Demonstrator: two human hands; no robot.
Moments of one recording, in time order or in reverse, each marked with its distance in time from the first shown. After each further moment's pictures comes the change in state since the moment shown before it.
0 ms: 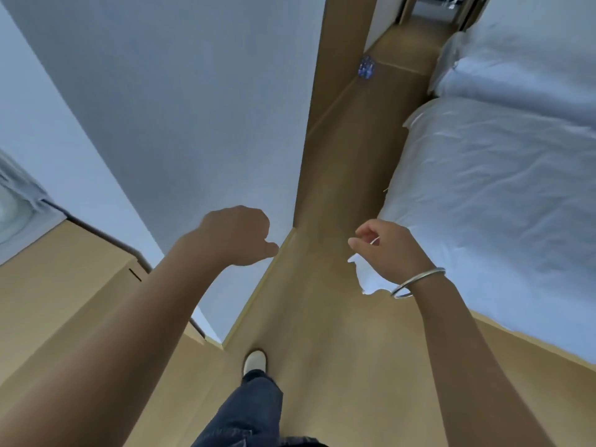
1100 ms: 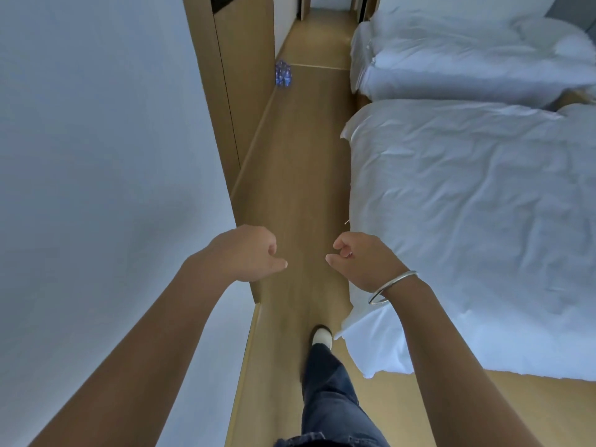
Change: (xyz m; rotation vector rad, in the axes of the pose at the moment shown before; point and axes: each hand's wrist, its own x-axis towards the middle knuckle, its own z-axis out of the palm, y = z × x) left_hand 0.424 0.046 -0.107 -0.065 -0.161 0.297; right_hand 0.365 0.075 -0.064 -0.050 0.039 0.213
